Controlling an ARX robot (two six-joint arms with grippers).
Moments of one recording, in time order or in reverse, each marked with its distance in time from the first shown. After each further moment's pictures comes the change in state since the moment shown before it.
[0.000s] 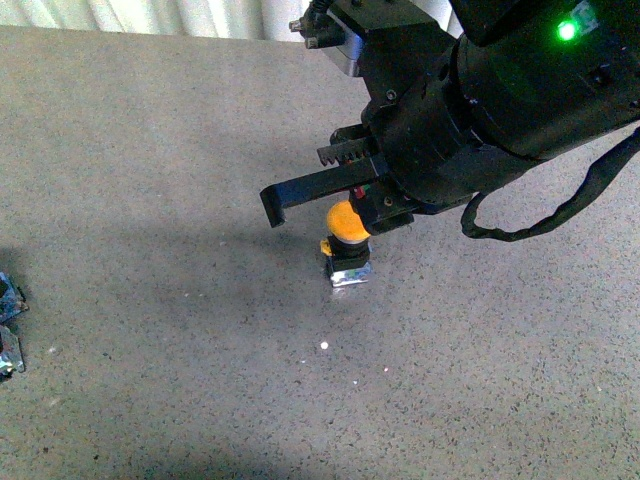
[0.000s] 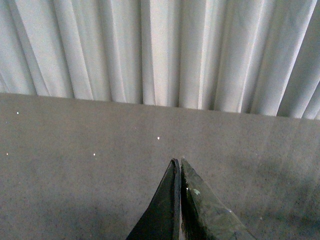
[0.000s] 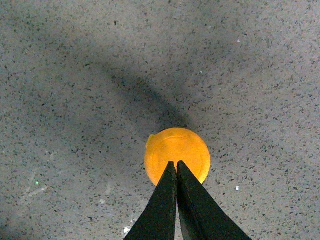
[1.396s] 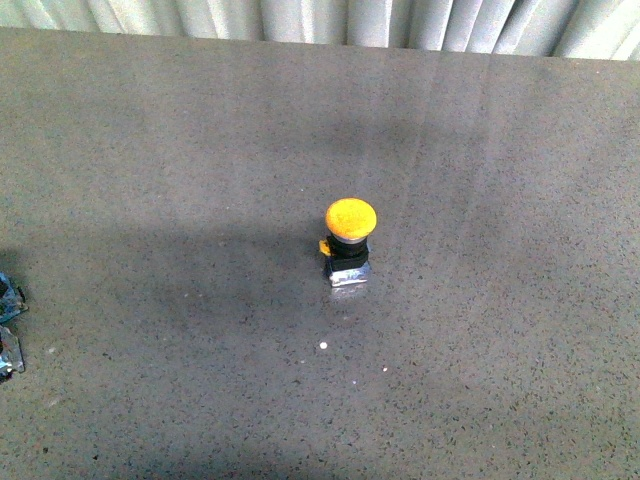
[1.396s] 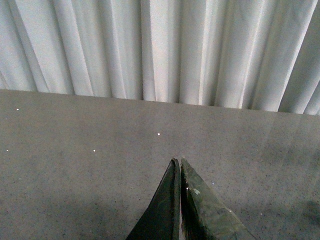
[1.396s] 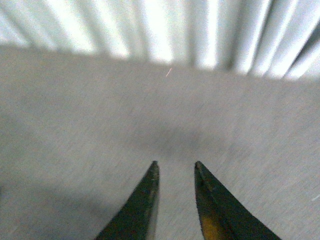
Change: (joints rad) left arm 0.002 -0.002 0.000 -0.003 0.003 0.000; right arm -0.192 -0.489 -0.255 0.452 0.130 0.026
